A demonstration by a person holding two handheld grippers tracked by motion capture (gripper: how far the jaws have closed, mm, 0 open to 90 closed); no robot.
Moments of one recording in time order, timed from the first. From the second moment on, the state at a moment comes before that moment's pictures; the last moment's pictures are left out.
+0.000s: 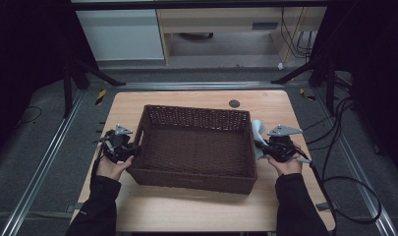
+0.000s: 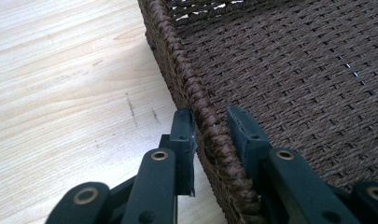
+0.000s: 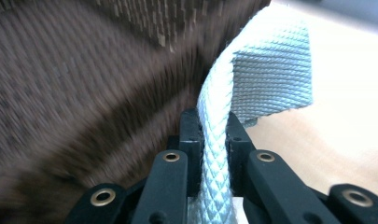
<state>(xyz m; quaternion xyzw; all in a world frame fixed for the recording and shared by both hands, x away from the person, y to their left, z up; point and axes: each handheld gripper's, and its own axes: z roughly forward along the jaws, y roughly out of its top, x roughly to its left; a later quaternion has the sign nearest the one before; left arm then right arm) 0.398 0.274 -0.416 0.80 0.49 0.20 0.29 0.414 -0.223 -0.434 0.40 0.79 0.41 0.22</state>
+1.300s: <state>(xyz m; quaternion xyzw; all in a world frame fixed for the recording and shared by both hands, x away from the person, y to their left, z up) 0.393 0.276 -0.417 0.79 0.50 0.19 0.30 0.394 -0.221 -0.449 0.39 0.82 0.38 0.19</state>
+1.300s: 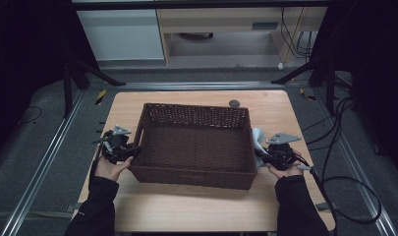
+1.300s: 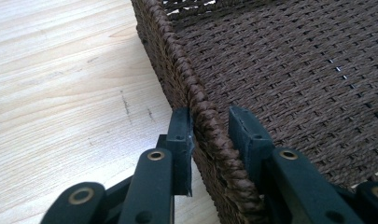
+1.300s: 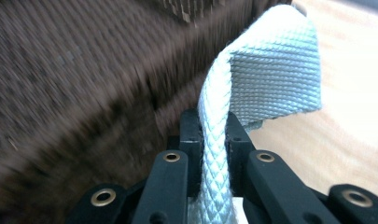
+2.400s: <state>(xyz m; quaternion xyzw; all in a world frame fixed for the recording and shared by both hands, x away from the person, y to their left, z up) 0.419 0.272 -0.417 0.78 0.51 0.19 0.30 0.389 -0.223 -0.459 0.39 0.82 0.37 0.17</state>
